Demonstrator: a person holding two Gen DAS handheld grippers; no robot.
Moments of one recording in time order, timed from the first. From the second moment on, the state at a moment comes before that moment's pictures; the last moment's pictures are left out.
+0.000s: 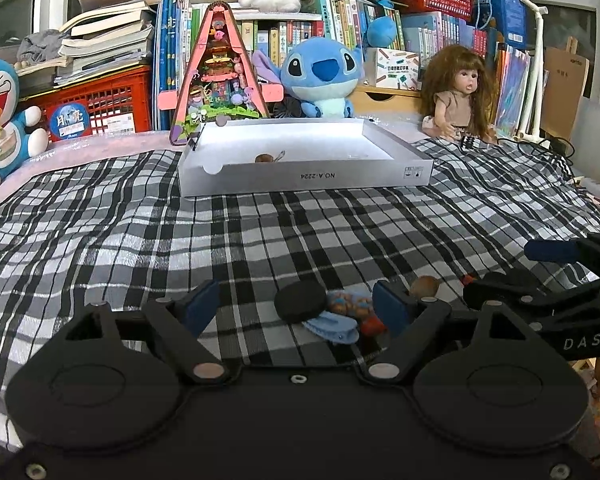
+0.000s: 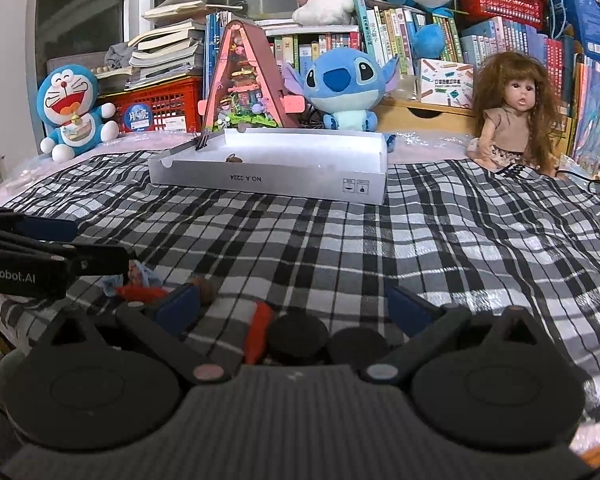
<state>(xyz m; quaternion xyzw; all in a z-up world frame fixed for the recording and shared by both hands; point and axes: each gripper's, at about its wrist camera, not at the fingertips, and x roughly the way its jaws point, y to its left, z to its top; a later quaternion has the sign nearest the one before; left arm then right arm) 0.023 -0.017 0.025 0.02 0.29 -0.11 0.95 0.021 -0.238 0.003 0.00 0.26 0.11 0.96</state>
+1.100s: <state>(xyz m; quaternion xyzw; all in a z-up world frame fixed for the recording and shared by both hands) 0.017 -0.029 0.011 0.01 0.31 -0.09 0.95 -0.002 -0.242 -0.004 0.03 0.26 0.12 0.96</state>
